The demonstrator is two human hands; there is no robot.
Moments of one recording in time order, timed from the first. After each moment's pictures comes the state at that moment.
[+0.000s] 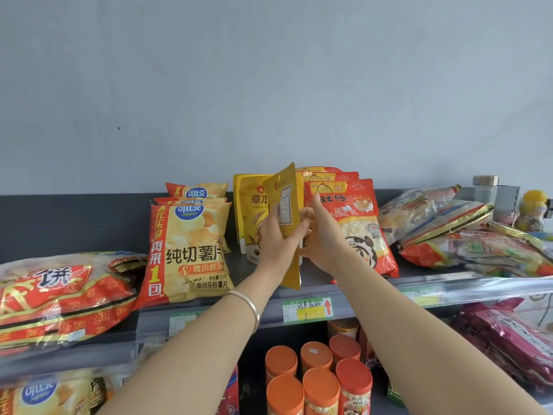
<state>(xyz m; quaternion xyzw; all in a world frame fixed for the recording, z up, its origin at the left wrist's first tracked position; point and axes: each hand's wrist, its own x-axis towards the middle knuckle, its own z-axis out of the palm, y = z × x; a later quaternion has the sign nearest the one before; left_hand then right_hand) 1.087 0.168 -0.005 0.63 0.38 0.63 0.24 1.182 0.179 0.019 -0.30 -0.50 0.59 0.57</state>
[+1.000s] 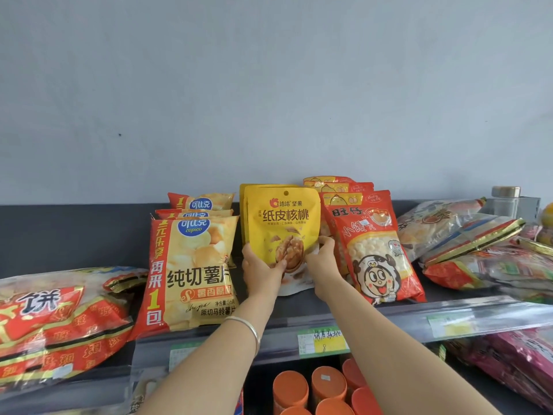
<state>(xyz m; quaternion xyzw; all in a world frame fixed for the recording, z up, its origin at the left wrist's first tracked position) 1.048 0.238 -0.042 0.49 0.55 0.62 0.27 1.157 0.254 -0.023 -0.53 -0.49 0.38 0.57</state>
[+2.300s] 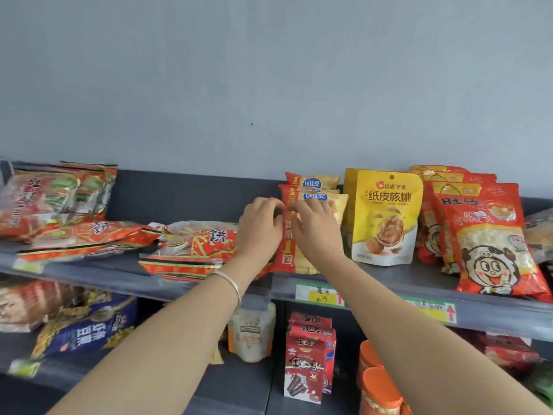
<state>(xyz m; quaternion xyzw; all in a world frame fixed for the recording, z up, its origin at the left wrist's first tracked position) 0.871 0.077 0.008 0.58 0.63 0.48 -0.17 0.985 0.119 0.008 -0.36 -0.81 -0.11 0.45</state>
